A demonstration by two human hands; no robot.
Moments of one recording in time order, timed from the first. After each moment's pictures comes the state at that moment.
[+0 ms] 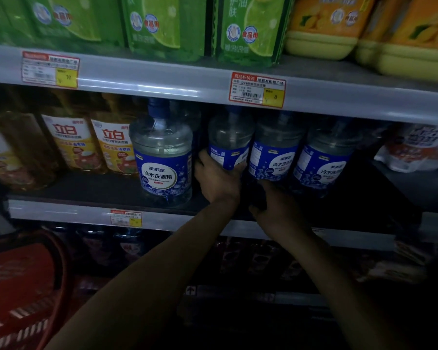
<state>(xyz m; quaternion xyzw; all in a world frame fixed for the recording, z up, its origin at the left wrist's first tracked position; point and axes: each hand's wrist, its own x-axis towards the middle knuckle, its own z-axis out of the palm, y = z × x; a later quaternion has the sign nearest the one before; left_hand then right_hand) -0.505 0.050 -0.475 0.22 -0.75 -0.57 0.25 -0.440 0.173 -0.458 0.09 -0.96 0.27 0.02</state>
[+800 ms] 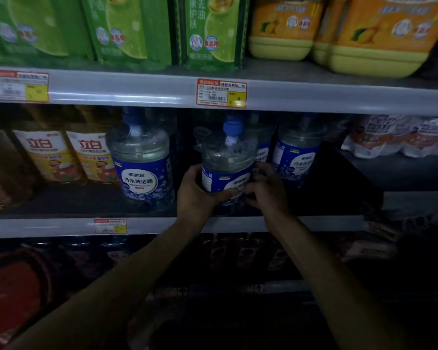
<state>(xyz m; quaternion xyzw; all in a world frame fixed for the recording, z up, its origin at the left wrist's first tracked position) -0.449 0.028 -0.486 0.02 -0.76 -0.63 0.16 -0.442 0.183 -0.443 -0.06 -0.71 0.70 0.02</state>
